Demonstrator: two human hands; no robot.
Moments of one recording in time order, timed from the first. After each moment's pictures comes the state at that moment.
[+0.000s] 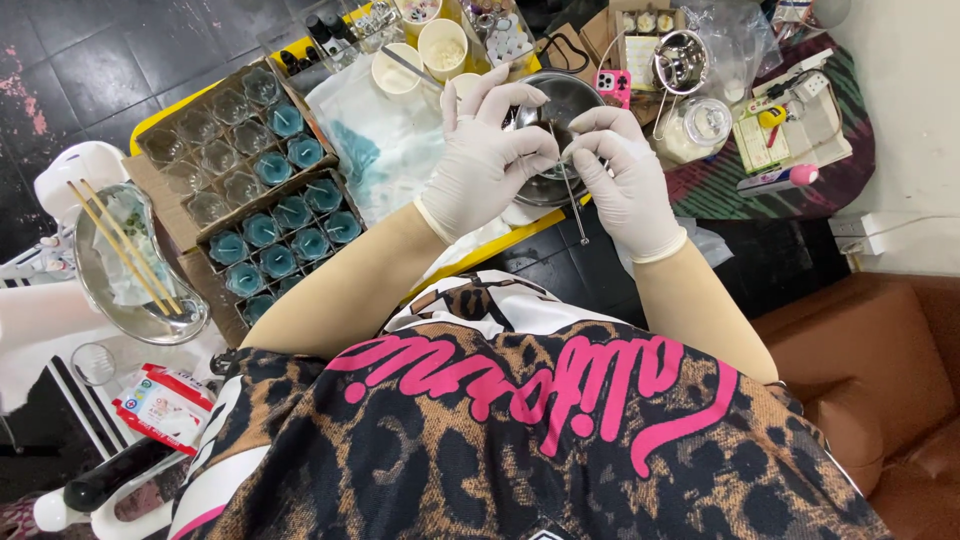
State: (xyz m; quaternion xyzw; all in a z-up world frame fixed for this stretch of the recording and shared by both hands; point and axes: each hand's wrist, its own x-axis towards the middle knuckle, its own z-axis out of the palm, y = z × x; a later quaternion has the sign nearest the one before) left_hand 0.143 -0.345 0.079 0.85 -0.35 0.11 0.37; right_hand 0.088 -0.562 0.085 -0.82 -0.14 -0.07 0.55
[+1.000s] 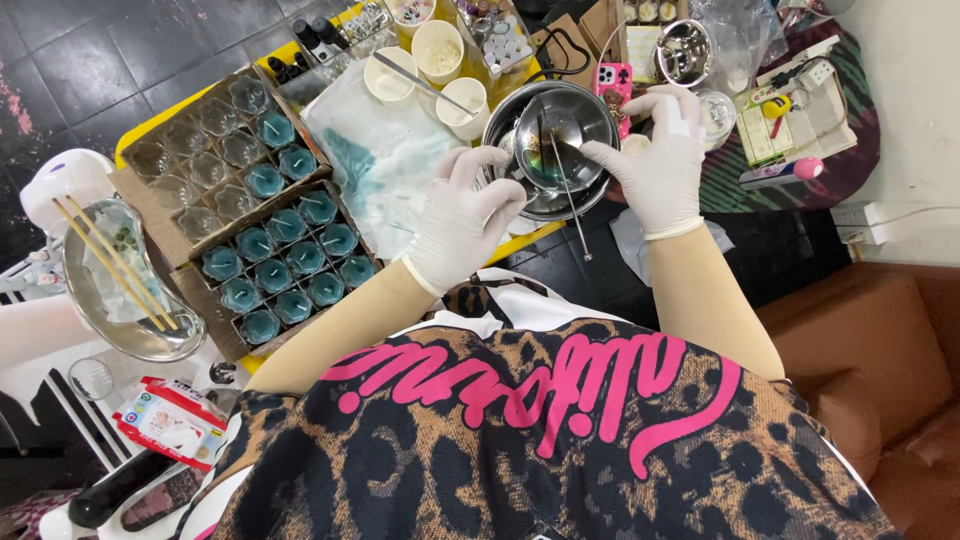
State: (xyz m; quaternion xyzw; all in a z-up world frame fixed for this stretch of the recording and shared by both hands) left_hand 0.114 -0.326 0.066 0.85 -0.31 0.11 0.41; right_hand 0.117 -0.600 0.041 -0.93 -0.02 -0.17 0.32
